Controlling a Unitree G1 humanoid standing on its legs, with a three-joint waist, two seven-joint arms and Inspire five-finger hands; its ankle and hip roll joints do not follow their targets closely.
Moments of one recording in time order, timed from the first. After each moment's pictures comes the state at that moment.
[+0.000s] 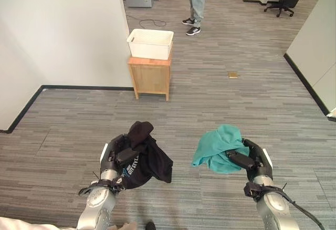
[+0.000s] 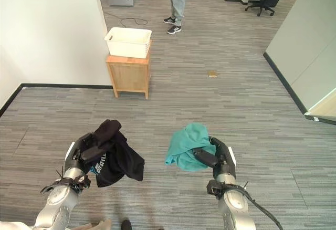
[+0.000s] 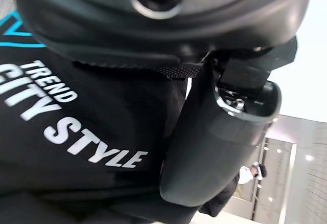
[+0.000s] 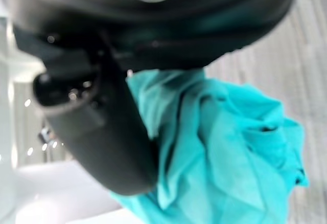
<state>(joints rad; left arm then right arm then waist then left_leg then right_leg) 0.08 0.29 -0.07 0.10 -0.52 -0.05 0.08 0.13 -0.38 -0.05 0.10 0.45 -0.06 -0.07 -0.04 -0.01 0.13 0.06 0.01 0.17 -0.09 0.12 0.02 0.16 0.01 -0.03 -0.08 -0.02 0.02</state>
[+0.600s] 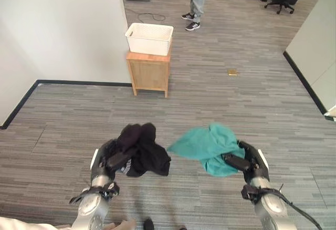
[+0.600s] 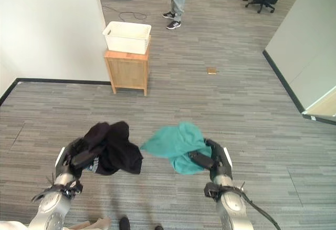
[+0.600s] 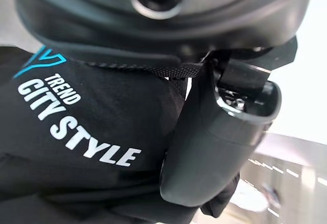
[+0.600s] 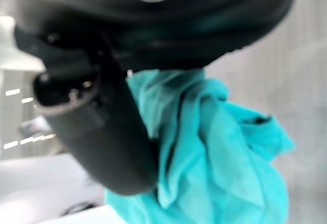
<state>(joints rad) 0.24 0.29 0.02 0.13 -0.54 -0.06 0.08 0.25 -0.33 -0.03 0.10 0.40 -0.03 -0.05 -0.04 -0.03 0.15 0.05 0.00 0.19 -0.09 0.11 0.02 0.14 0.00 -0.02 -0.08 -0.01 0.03</state>
